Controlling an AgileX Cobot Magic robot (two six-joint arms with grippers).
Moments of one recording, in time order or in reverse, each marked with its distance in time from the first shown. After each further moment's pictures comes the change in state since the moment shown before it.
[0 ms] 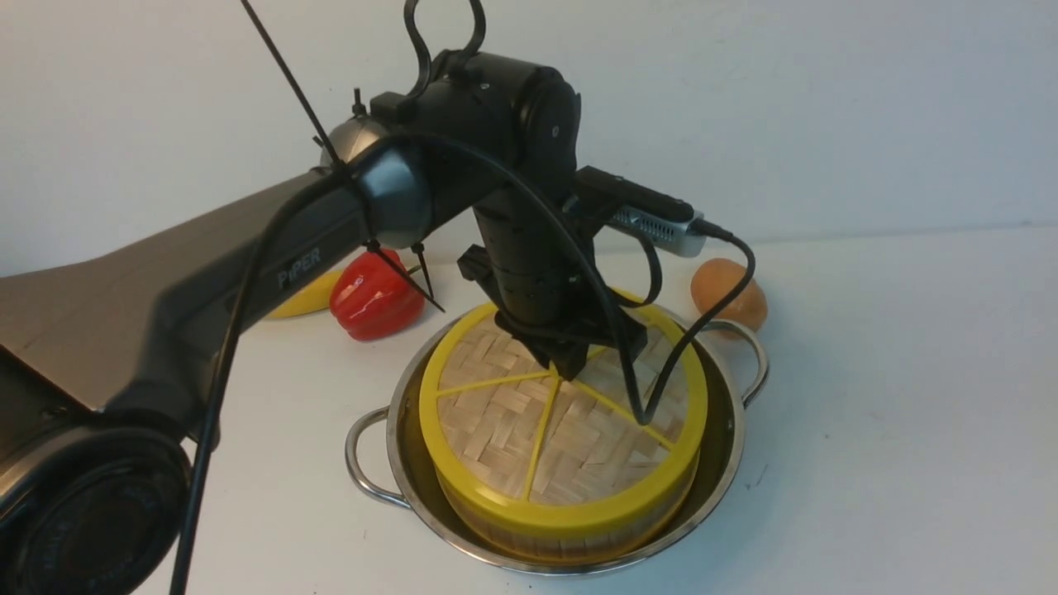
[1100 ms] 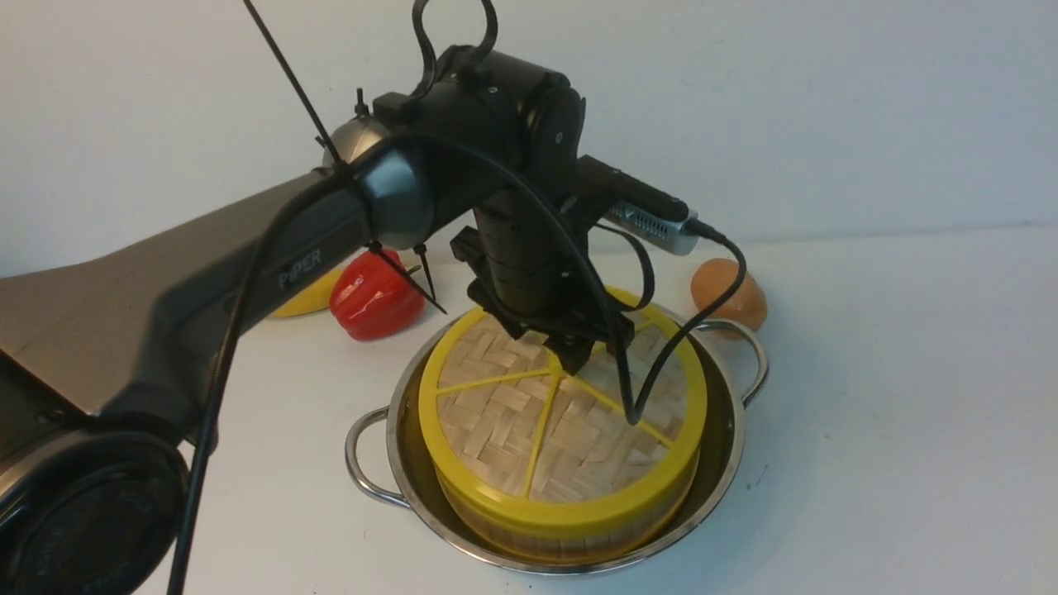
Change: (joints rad) right arm 0.000 0.000 0.000 0.004 0.010 0.000; left arm -0.008 -0.021 0.001 0.101 -0.039 0.000
